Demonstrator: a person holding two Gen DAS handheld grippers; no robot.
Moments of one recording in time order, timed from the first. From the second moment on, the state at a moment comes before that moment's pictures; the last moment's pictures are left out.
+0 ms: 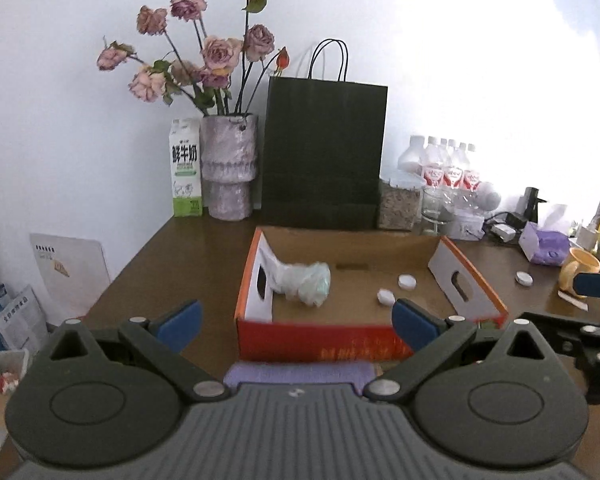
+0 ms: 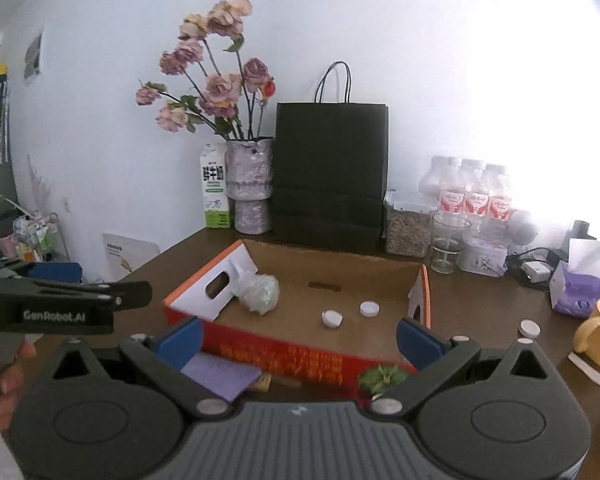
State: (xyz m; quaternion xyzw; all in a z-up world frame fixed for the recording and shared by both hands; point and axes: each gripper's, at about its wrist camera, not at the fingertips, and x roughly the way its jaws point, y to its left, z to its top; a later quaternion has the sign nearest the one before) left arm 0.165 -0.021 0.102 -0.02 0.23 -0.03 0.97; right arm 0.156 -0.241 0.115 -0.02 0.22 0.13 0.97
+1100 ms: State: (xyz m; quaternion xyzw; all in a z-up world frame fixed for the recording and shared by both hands) left arm 0.034 -0.007 0.009 -0.01 0.25 0.00 0.97; right arm 0.023 -0.237 0.006 -0.02 0.28 0.11 0.95
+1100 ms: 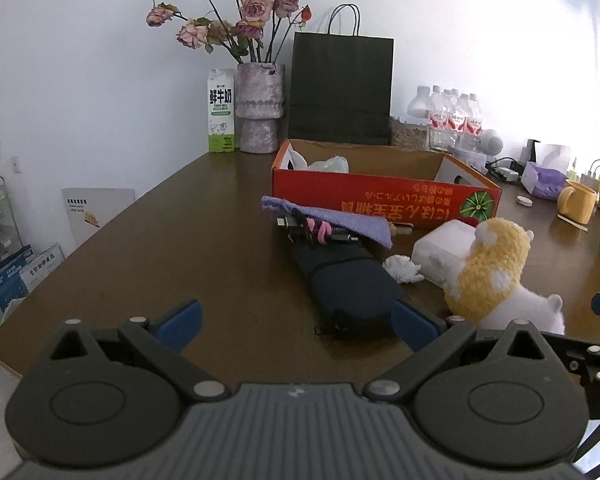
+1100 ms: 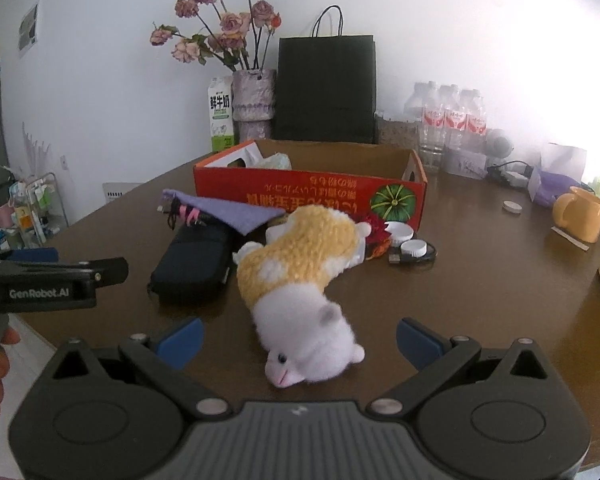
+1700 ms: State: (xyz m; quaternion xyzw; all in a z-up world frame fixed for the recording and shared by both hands) left arm 0.063 -0.005 -0.010 -0.01 0.30 0.01 0.96; right arm 0.093 -0.210 -0.030 -0.07 0.32 0.14 0.94
